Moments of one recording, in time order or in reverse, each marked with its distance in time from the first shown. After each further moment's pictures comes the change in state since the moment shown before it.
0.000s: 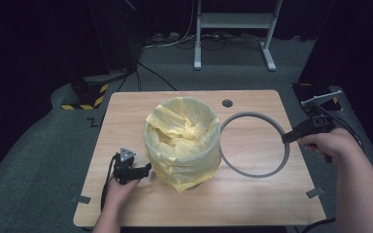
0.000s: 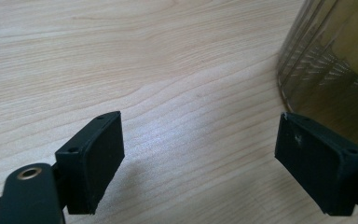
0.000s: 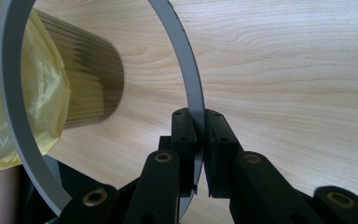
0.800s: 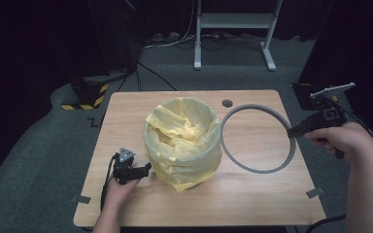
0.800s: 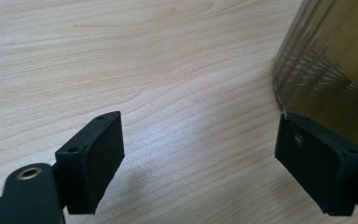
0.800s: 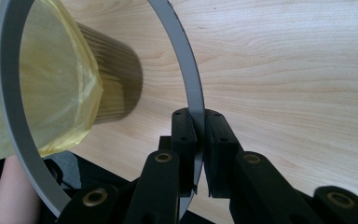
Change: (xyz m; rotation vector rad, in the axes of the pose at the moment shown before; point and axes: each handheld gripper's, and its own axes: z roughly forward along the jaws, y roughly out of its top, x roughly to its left) left arm 0.000 0.001 -0.002 -0.024 -0.002 0.005; right arm 0.011 0.000 -0.033 -0.020 0.041 0.004
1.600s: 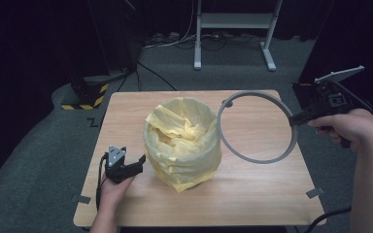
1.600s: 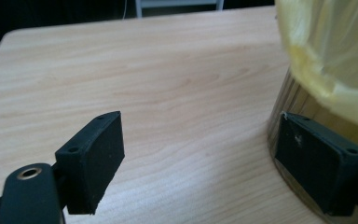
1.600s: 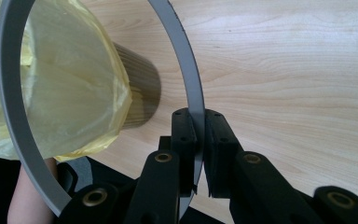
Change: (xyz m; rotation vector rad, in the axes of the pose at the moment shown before) left arm 0.002 0.012 -0.036 -0.234 0.050 -0.006; right arm 0.033 0.011 -0.032 -0.038 0.003 -0.033
